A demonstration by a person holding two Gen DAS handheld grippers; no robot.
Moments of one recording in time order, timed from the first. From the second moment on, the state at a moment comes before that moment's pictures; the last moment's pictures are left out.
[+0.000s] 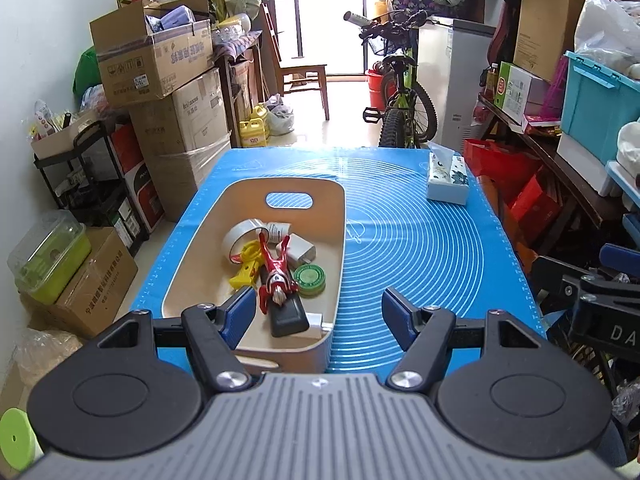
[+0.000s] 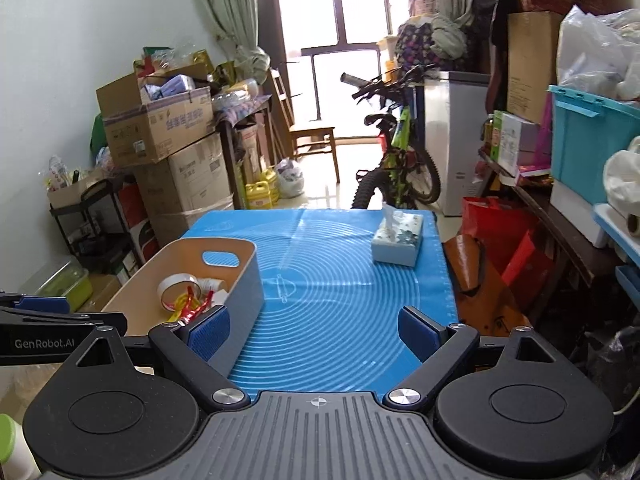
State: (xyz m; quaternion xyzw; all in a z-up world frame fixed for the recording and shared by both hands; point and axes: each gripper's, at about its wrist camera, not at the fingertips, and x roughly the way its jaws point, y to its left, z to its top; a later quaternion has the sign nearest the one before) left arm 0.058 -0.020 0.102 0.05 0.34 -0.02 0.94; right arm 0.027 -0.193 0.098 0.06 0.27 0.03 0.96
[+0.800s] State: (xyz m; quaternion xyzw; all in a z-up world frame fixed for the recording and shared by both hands) left arm -0.004 -0.030 0.035 0.06 0.32 -0.02 0.95; right arm -0.053 -0.190 0.028 0.04 0.26 0.00 0.97
